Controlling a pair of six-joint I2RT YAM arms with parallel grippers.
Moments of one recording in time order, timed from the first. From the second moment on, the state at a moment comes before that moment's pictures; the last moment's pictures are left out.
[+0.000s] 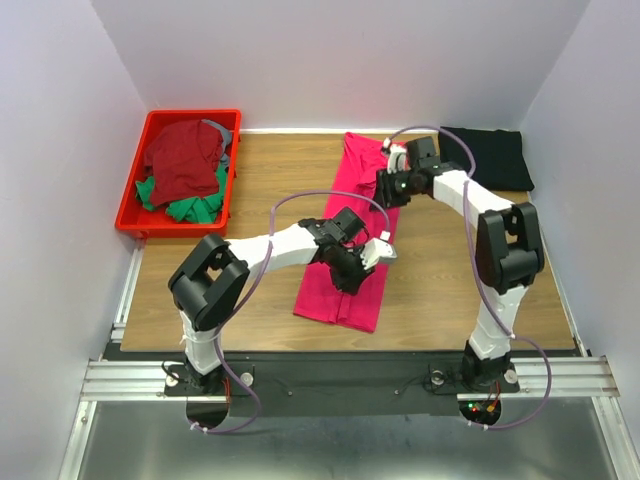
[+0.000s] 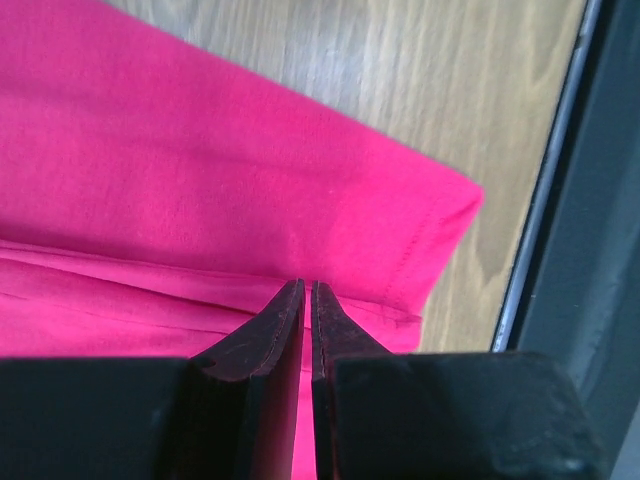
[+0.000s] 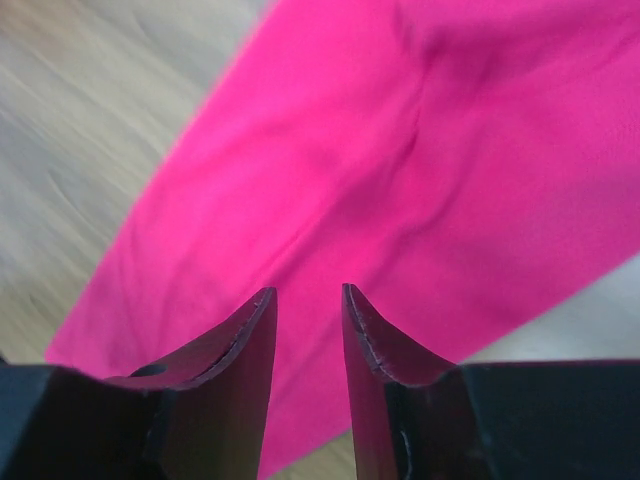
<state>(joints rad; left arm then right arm) -0.88 1.81 1.25 -0.55 0.51 0.35 0.24 1.93 1.53 -0.45 -0.54 0.05</state>
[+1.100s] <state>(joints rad) -0.92 1.73 1.10 -0.57 0.37 0.35 0.25 2.07 1.47 -0.46 -0.45 0.04</state>
